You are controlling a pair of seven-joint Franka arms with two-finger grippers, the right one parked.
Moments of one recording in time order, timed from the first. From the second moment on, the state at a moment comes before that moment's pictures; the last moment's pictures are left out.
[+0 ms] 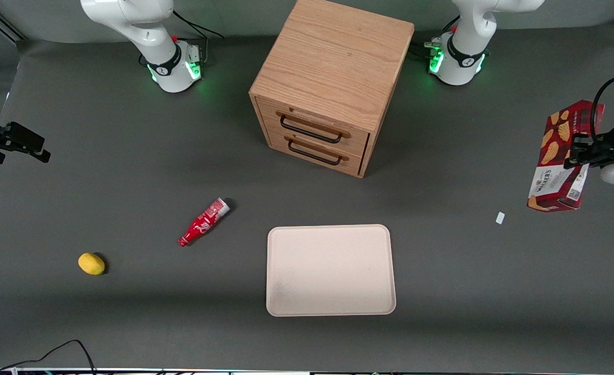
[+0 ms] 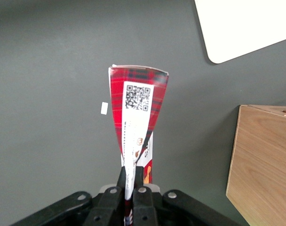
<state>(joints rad) -0.20 0.19 0.25 -1.35 -0.12 1.42 0.34</state>
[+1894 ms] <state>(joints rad) -0.42 1.00 -0.05 -0.96 0.10 2.12 -0.49</state>
